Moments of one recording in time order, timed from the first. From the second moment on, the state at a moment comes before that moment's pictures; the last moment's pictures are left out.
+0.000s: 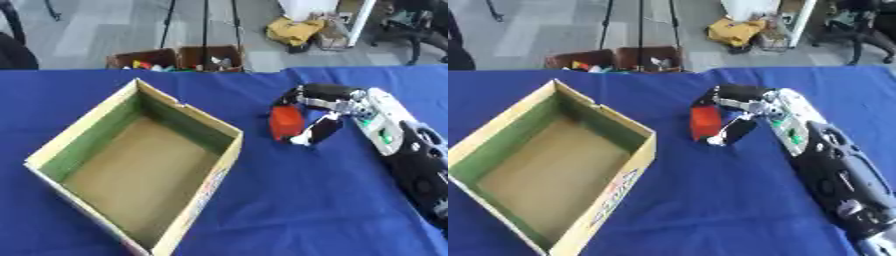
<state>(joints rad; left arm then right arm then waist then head) -0.27 0.25 0.24 -1.98 0.32 -0.61 -0.17 -0.84 -0.74 0.05 -1.12 0.71 -0.52 0.56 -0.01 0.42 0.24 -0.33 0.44</state>
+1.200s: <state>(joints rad) -0.27 0.25 0.24 -1.98 0.33 -0.60 -0.16 -0.84 -0.75 0.04 -1.21 0.56 -0.42 0.46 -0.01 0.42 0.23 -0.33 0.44</state>
